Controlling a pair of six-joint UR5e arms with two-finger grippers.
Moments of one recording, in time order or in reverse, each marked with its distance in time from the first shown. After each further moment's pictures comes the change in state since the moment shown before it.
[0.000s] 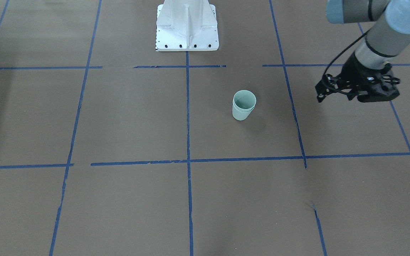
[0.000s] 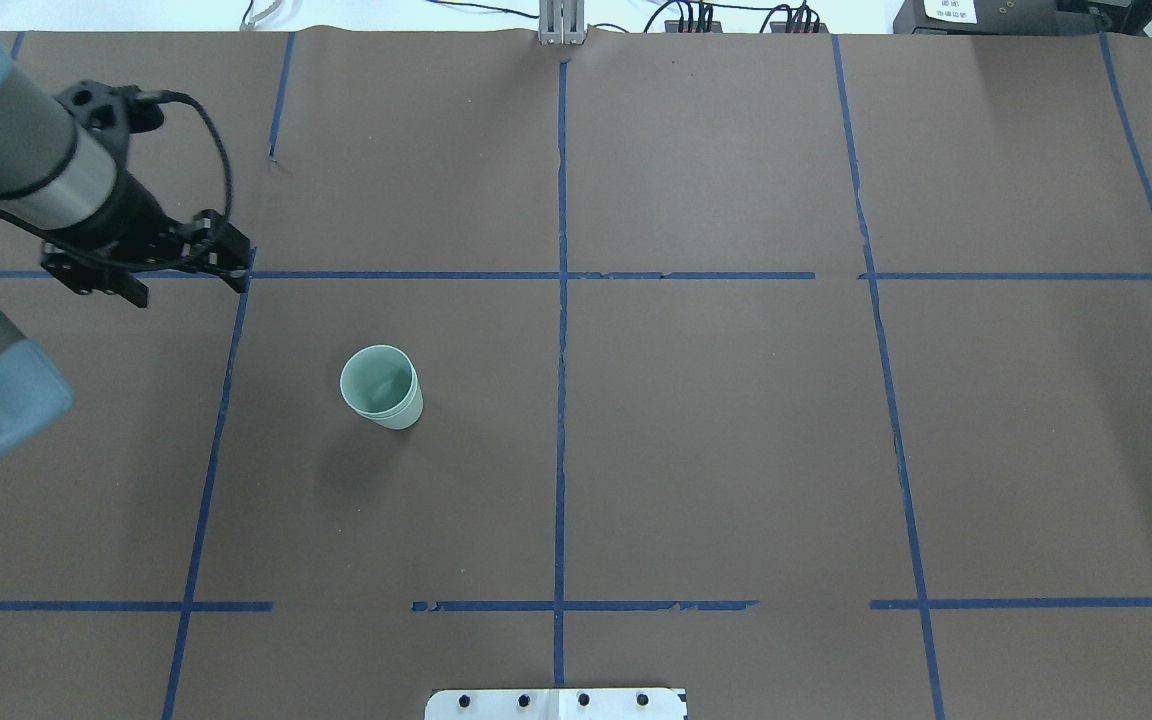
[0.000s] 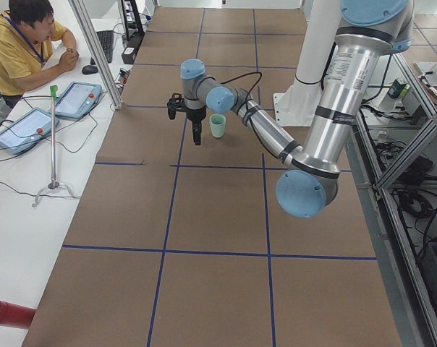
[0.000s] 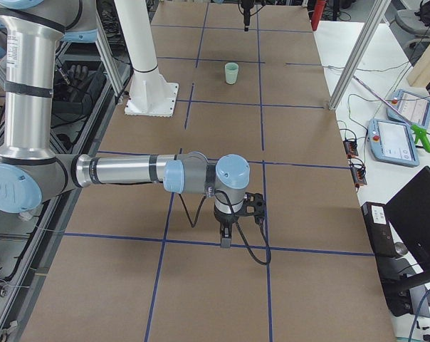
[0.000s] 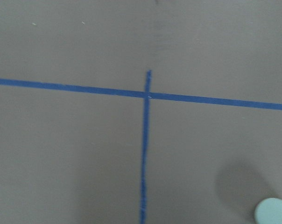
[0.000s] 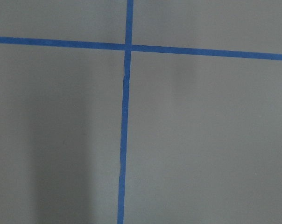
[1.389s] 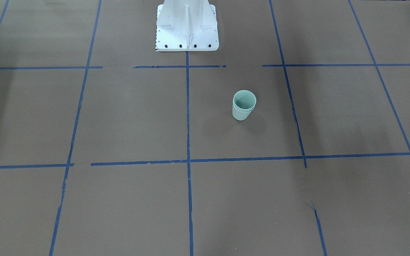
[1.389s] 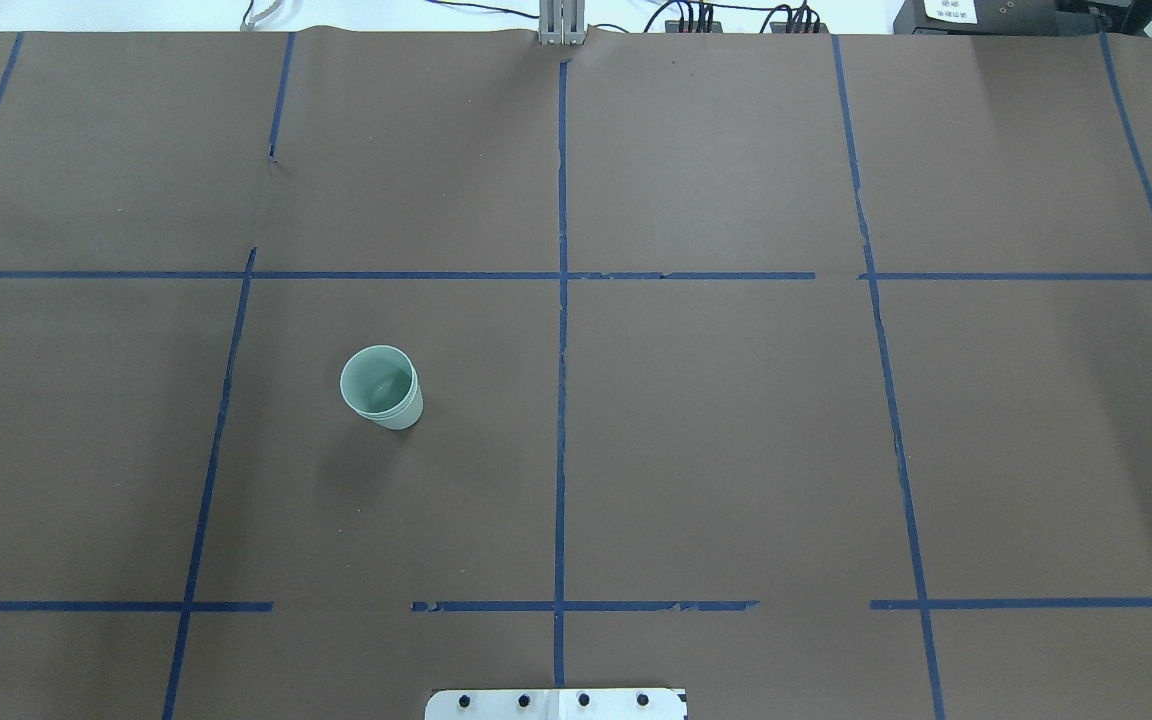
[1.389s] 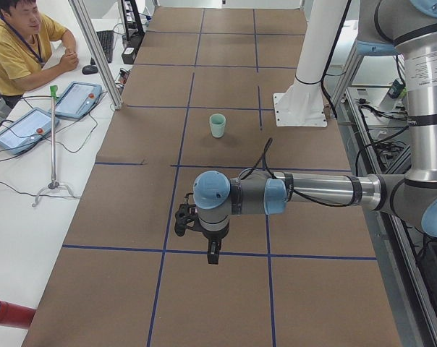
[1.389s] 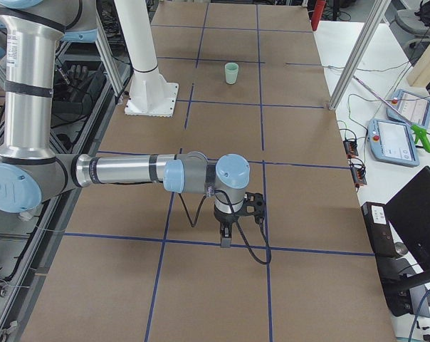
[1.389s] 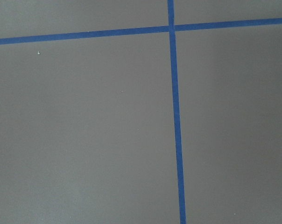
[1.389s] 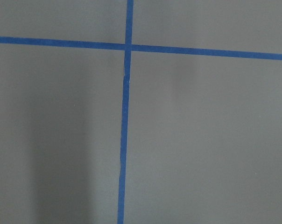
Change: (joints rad) left arm -0.528 0.396 0.163 -0.044 -0.136 0.792; right arm 0.000 0.000 0.000 0.000 0.000 0.000
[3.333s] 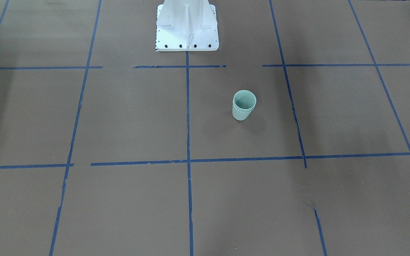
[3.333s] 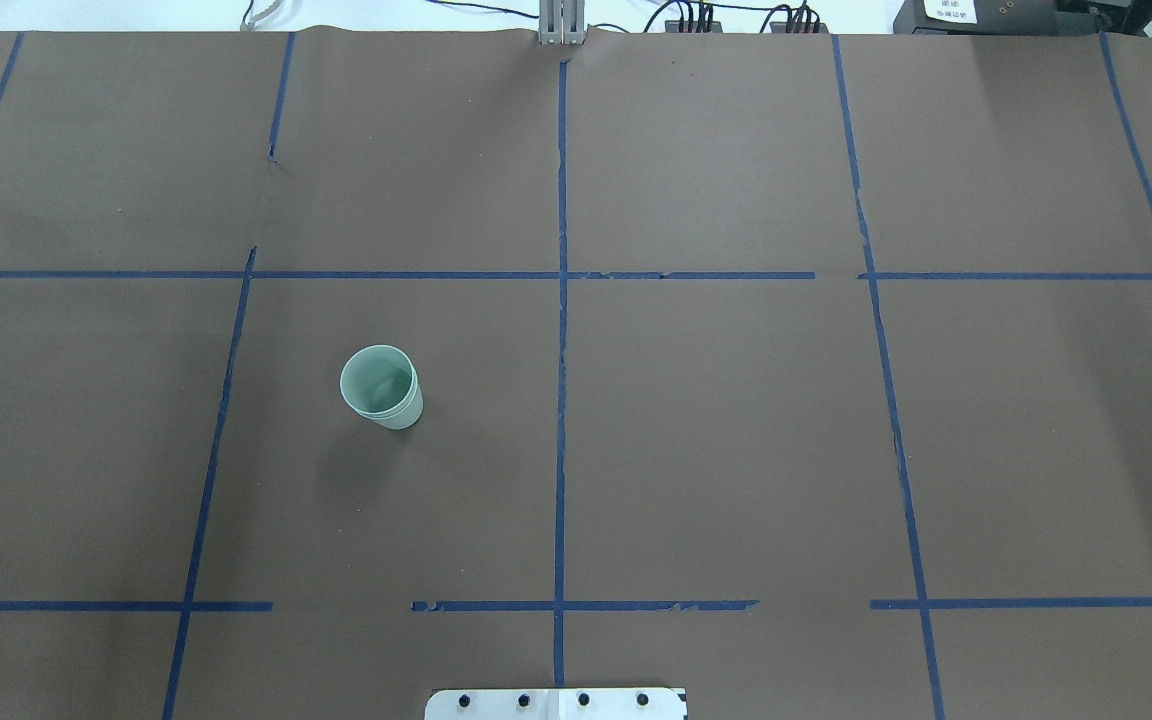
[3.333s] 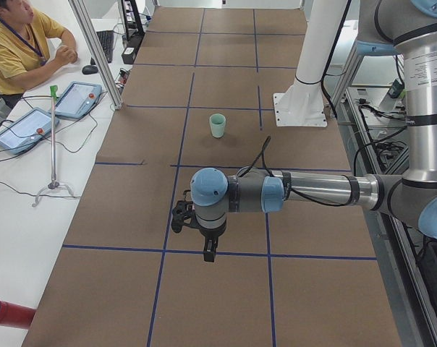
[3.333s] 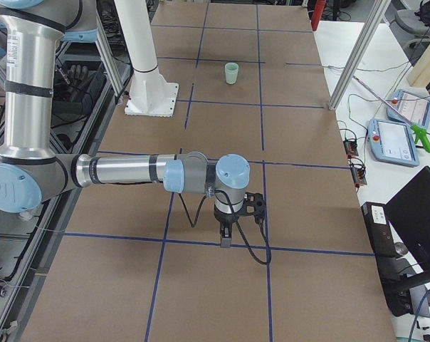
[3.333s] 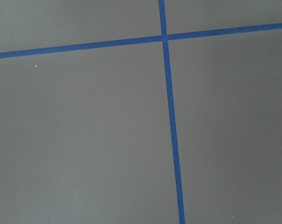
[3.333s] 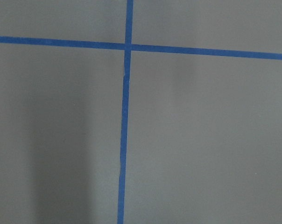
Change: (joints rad) left arm -0.001 -0.015 0.002 -0.001 -0.002 0.011; right arm 0.000 0.000 0.000 0.000 0.000 0.000
